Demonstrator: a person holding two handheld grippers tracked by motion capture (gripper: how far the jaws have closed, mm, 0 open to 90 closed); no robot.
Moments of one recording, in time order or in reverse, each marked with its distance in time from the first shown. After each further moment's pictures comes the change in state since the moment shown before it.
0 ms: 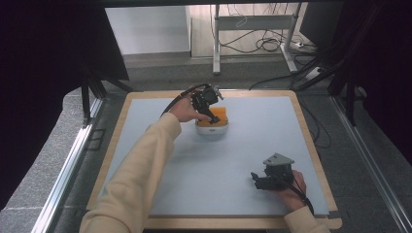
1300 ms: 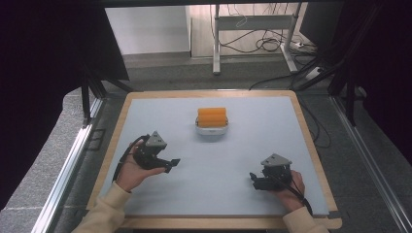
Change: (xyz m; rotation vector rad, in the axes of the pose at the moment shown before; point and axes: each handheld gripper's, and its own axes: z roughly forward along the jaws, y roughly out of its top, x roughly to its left) left arm -0.111 -0.194 -0.066 -0.221 0.078 -0.359; right arm 0.006 0.002 0.000 0.002 -0.019 -0.018
